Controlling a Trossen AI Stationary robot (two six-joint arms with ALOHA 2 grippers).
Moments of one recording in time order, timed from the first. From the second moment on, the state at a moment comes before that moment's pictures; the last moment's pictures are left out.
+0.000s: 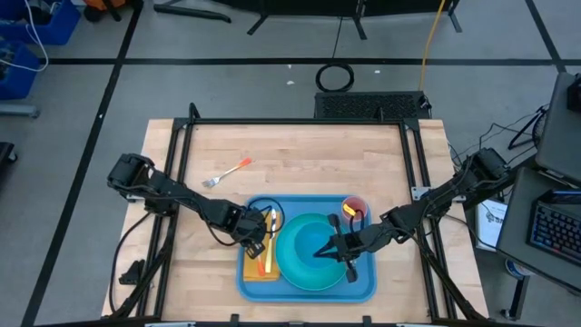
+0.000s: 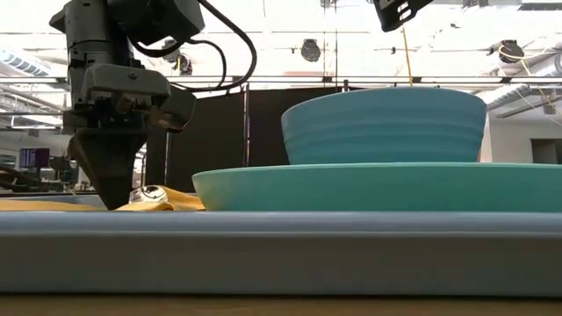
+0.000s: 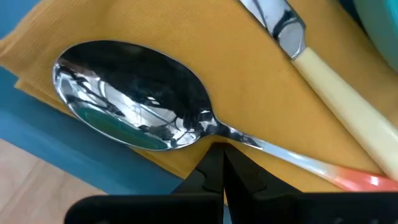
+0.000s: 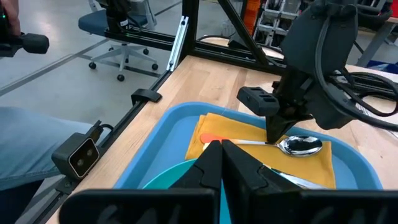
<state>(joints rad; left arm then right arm) -0.32 1.70 0.90 -0.50 0.03 -1.00 0.52 1.44 0.77 0.34 0.23 0.01</state>
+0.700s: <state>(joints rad) -0.32 1.72 0.98 -0.46 -0.06 -0.89 0.52 1.44 0.77 0.34 0.23 0.01</state>
